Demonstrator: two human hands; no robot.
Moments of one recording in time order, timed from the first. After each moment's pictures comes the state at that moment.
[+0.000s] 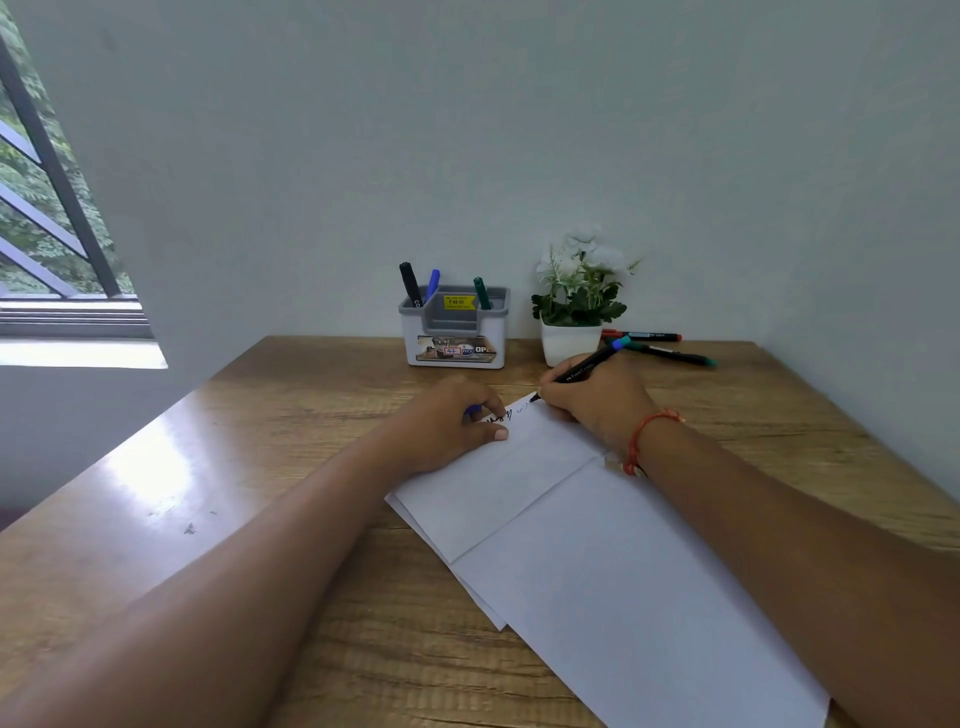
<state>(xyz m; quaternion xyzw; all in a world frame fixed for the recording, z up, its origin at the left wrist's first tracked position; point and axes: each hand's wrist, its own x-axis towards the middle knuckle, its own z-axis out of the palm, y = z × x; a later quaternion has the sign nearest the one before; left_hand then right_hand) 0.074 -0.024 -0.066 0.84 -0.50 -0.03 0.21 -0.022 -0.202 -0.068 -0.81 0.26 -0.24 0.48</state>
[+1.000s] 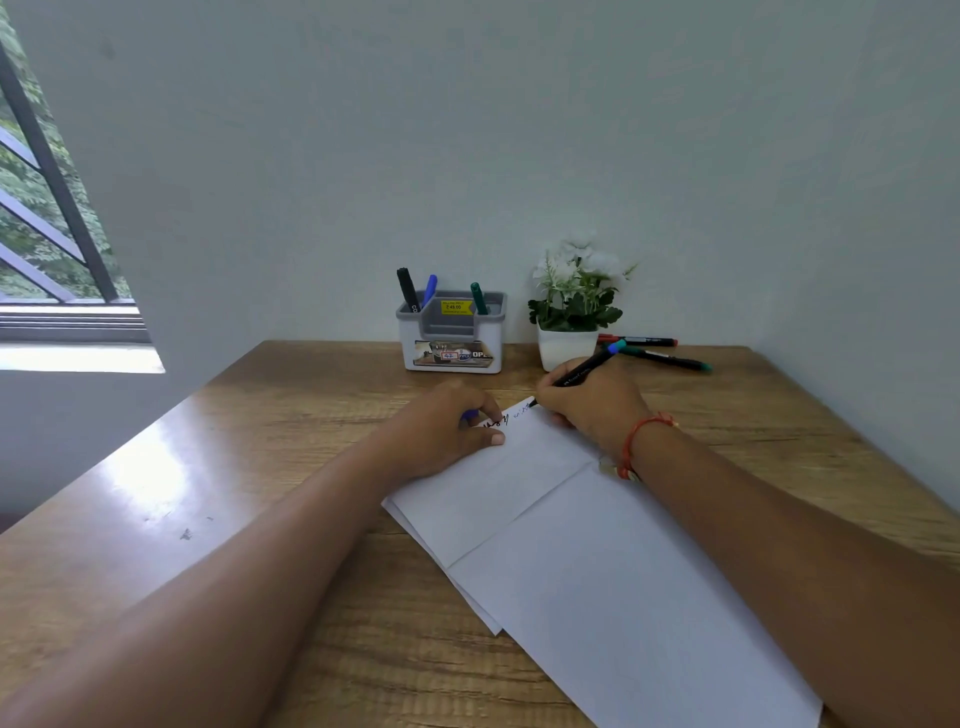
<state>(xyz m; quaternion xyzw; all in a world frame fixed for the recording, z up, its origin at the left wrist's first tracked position) 0.073 -0.024 -0.064 0.84 -0.50 -0.03 0.20 -0.023 -0.201 -0.065 -0.79 0.27 -0.21 0.51</state>
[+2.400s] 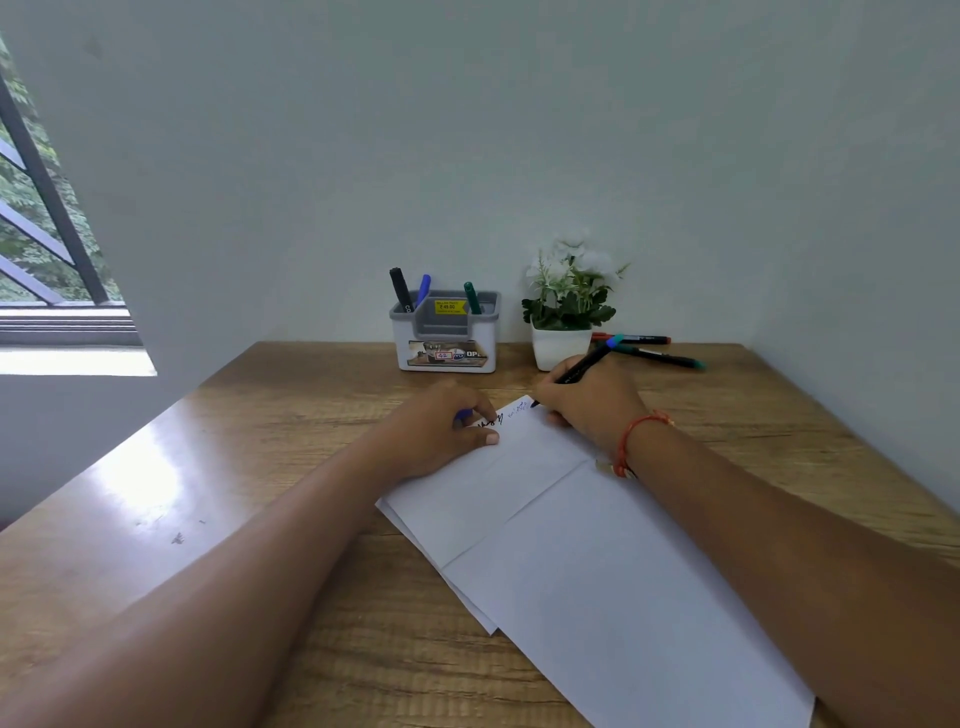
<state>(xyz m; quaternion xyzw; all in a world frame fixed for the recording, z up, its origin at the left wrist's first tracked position) 0.074 -0.023 -0.065 0.84 -0.50 -0.03 0.21 -0.028 -0.197 -0.061 -0.79 0.30 -0.24 0.48</state>
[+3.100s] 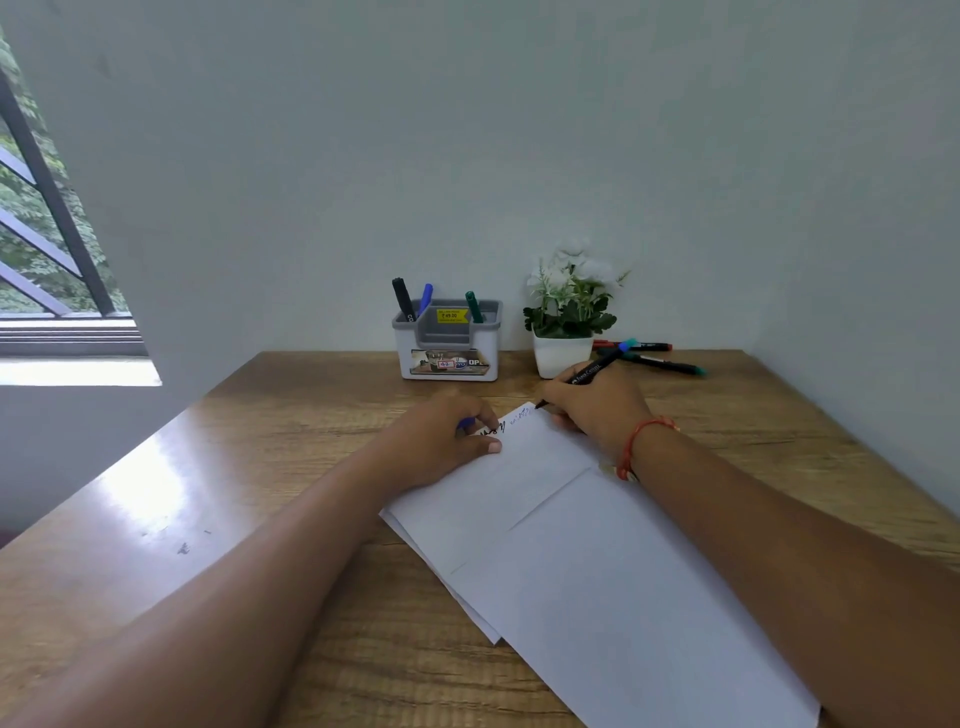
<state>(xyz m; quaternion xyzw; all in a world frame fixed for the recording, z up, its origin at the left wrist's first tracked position) 0.072 -0.023 -0.063 0.85 -0.49 -0.04 0.20 -0.028 -0.205 -0.061 -0.76 0.30 -0.25 0.52</state>
